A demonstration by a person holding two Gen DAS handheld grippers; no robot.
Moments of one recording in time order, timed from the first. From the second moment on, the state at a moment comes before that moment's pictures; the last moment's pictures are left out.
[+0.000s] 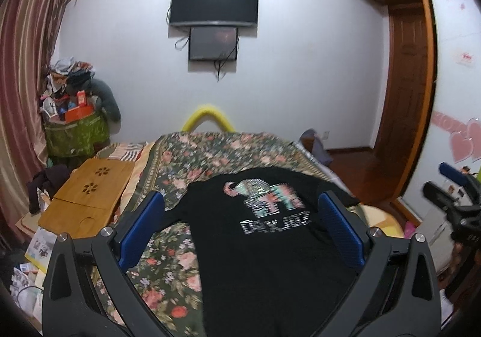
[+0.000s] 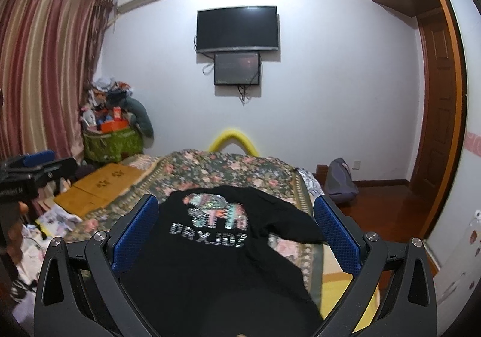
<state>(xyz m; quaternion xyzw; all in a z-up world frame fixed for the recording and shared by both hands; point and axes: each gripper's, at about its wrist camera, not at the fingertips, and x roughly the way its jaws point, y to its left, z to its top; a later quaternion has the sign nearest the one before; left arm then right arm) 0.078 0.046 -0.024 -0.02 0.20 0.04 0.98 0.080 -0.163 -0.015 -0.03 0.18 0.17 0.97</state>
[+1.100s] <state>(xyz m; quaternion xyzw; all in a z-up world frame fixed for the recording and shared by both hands) 0.365 0.309 -0.289 -0.20 0.56 0.16 0.79 0.297 -0.233 -0.124 -0.05 0.36 0.08 0.93</state>
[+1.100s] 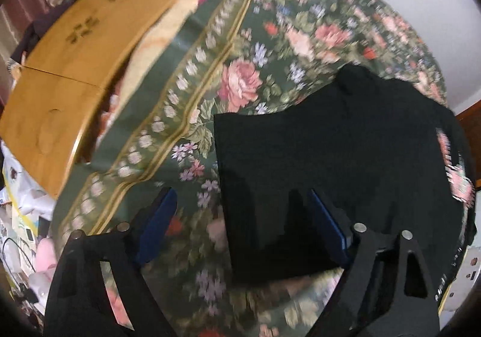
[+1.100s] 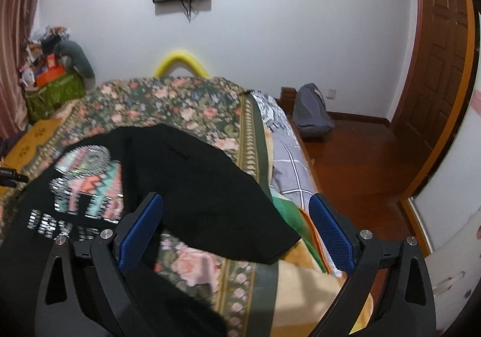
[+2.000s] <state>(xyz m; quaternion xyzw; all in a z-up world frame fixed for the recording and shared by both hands) 0.402 0.253 -0.159 -0.13 0.45 0.11 0.88 0.336 -0.254 -0.167 0.11 0.44 0.13 0.88</state>
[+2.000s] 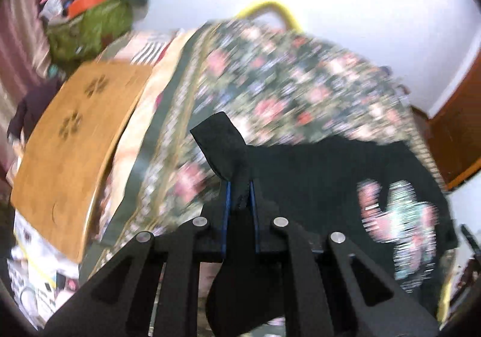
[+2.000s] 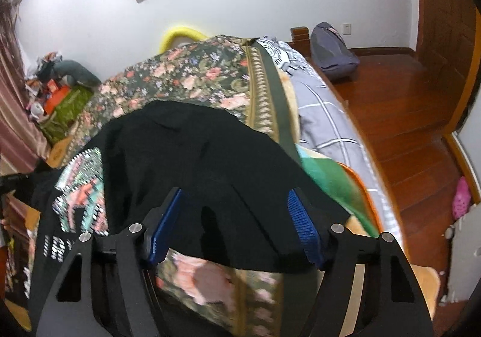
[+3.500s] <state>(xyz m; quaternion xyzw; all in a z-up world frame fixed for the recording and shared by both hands) 0.372 0.149 -0.252 -0.09 0.52 0.03 0.85 0.353 -0.245 -0.132 0.10 0.38 0.09 0.91</state>
